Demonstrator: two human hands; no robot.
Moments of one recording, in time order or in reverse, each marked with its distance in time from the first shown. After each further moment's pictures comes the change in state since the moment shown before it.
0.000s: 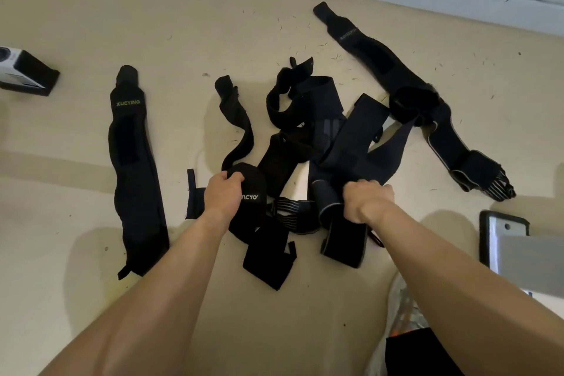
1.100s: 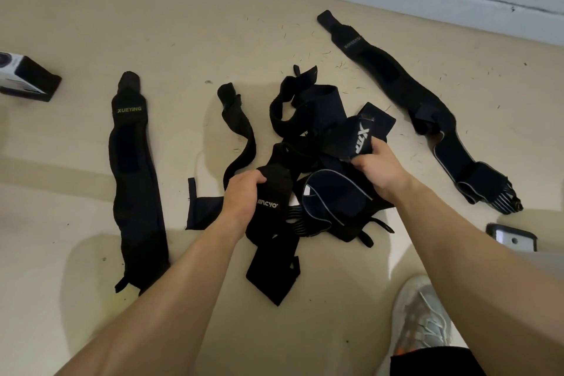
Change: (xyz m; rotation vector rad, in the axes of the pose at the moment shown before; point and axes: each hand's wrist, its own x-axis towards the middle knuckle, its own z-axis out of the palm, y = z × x) left_hand -0.004 0.016 0.019 -0.200 -0.170 0.001; right_hand 0.039 0.026 -0.040 1.430 0.254 -0.230
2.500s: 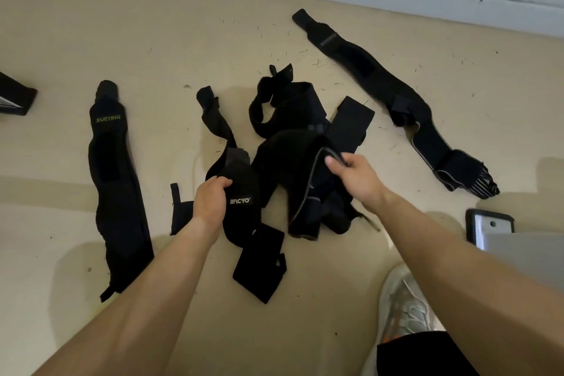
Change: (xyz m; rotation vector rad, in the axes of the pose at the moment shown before) left_hand 0.010 -0.009 -0.013 -0.018 0.067 -0.020; right_hand -0.012 0.039 -0.006 -0.083 -0.024 0.007
